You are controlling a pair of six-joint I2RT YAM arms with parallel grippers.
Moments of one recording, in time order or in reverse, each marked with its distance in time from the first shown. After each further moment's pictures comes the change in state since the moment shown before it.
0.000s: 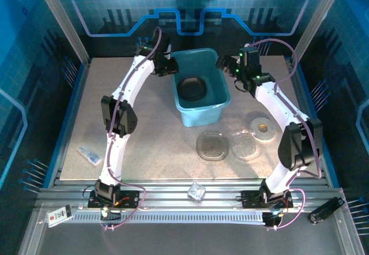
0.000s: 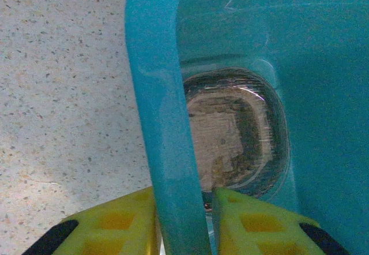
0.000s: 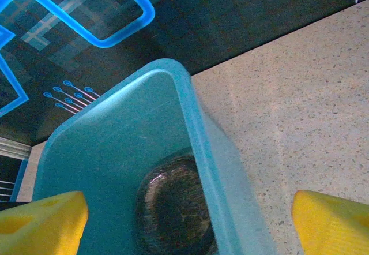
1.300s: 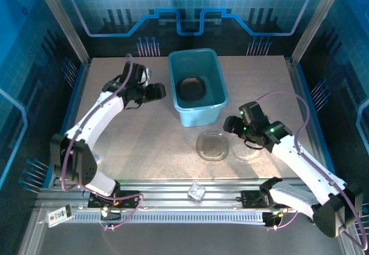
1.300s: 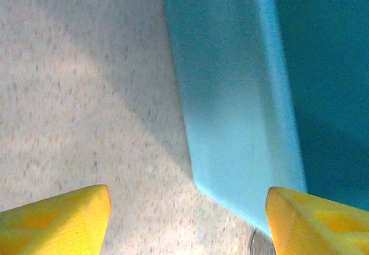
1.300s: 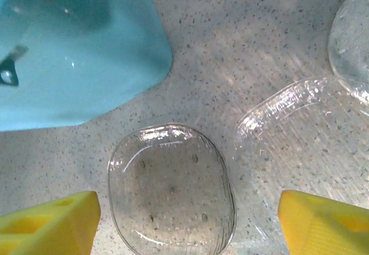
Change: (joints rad) left arm 0.036 -0.867 -1.186 0.440 0.079 -0.064; right arm 0.251 -0.676 -0.597 -0.505 0.109 0.203
